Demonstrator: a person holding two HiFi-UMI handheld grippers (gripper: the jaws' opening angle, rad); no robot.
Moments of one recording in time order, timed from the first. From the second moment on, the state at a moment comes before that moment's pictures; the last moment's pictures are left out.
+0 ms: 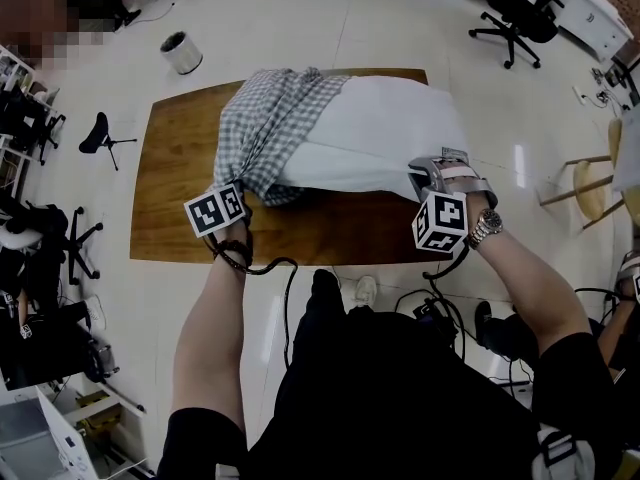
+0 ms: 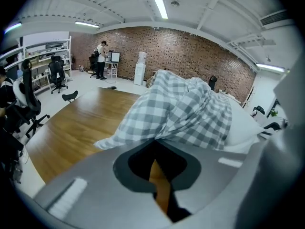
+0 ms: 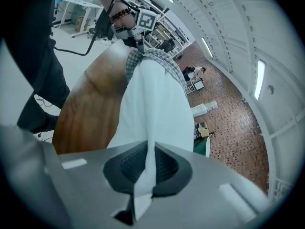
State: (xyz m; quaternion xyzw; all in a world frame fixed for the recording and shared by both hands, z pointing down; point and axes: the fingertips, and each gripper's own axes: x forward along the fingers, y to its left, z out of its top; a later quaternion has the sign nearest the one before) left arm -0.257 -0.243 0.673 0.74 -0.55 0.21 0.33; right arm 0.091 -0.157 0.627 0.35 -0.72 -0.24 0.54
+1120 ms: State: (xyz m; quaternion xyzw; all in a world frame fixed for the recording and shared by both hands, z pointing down) left arm -0.291 -0.207 0.622 0.76 -0.56 0.21 0.23; right arm 0.036 -0.121 0.577 0.31 -0.86 -0.13 0.37
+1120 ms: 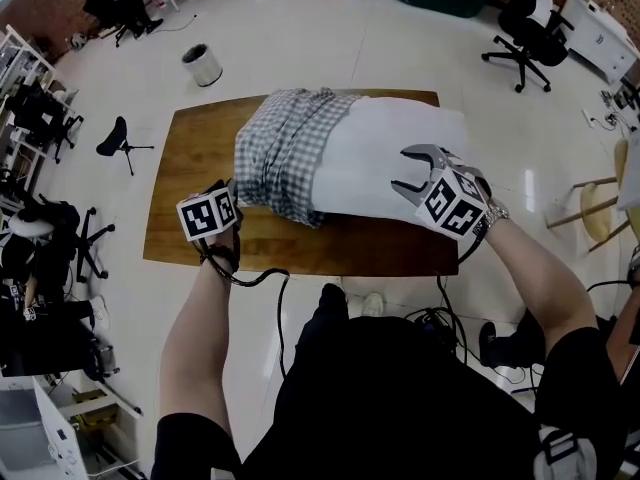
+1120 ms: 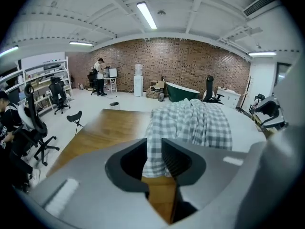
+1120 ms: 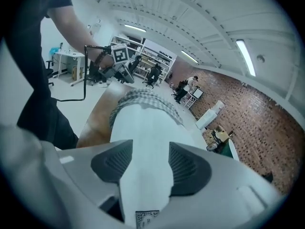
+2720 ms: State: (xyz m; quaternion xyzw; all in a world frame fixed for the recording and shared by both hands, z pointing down) left arm -0.048 -0.398 0.482 0.88 -0.24 0.39 0.13; right arm 0.035 -0.331 0.544 0.26 -0.86 0.08 0.42
